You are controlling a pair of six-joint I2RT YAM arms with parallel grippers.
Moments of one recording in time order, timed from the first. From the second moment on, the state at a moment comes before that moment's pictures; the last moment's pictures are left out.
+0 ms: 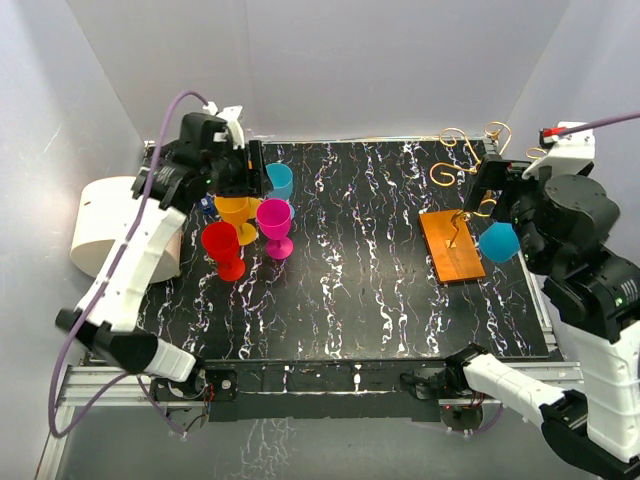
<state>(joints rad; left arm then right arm) -0.43 1.48 1.80 -1.04 0.04 -0.35 0.45 0.92 1.70 -0.94 0.50 0.11</state>
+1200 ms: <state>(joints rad) -0.43 1.07 1.48 -0.66 0.58 -0.39 0.28 1.24 1.65 -1.13 1.00 0.07</state>
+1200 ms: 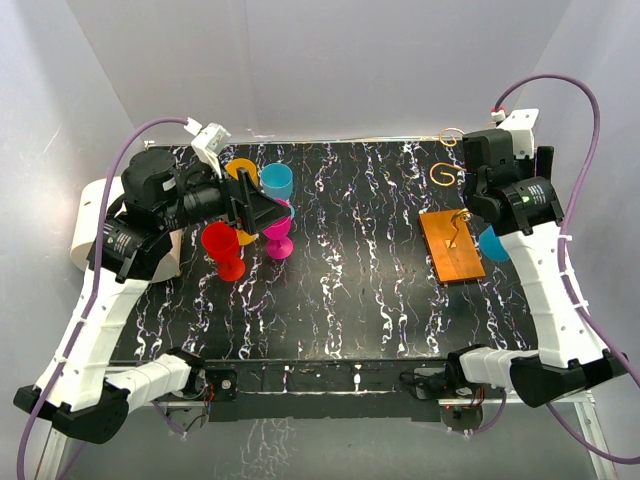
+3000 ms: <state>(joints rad) -0.43 1.05 1.45 -0.66 0.59 -0.37 0.17 1.23 1.55 -1.08 0.96 0.02</state>
